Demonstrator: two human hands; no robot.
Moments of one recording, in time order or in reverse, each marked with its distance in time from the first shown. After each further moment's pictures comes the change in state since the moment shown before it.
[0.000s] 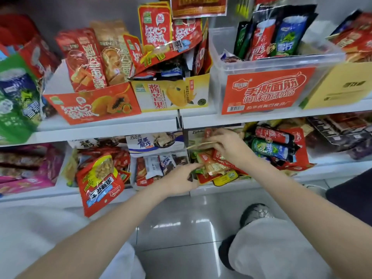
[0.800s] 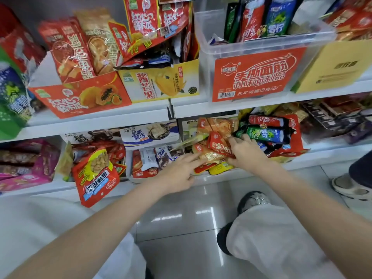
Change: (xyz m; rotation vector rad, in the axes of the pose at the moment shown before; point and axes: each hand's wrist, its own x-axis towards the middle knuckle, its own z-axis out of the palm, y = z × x) left_hand -0.006 0.001 0.014 0.416 0.021 0.146; right_hand -0.048 0.038 0.012 -0.452 -0.339 0.245
